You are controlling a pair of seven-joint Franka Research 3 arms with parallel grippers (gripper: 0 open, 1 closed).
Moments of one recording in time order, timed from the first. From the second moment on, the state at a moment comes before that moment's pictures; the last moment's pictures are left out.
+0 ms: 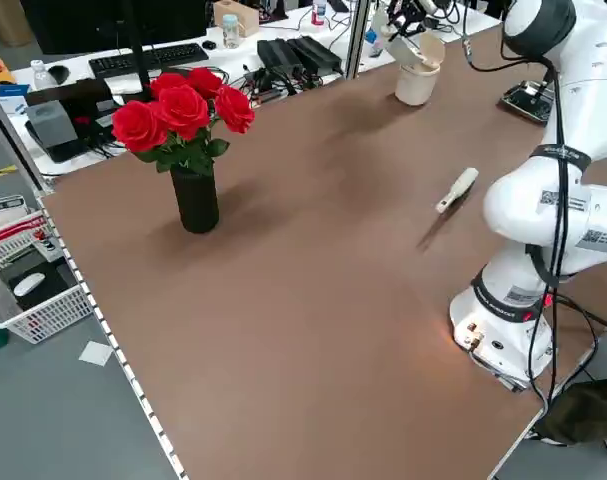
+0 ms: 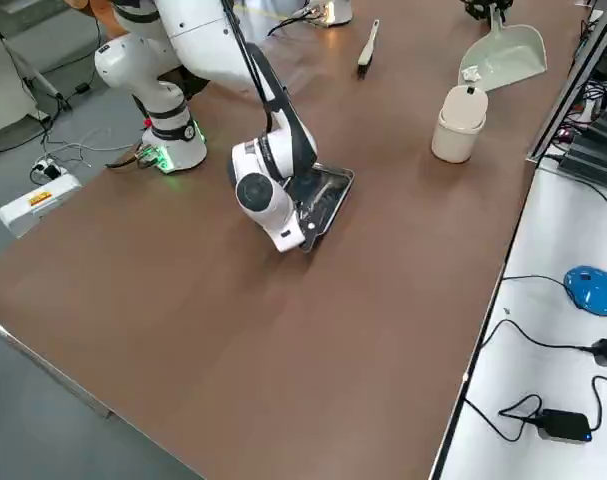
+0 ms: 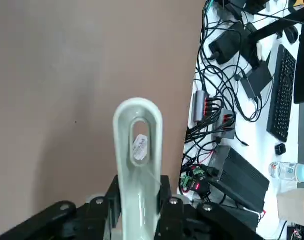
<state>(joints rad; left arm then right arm) -0.90 0.79 0.41 -1.01 0.32 1.95 -2.56 -0.29 0.44 -0.07 -2.19 0.59 2.29 -0.94</state>
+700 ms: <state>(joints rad) -0.96 0.81 0.48 -1.01 0.37 1.99 -2.56 -0.29 0.43 -0.08 -2.14 0.61 2.20 -0.94</state>
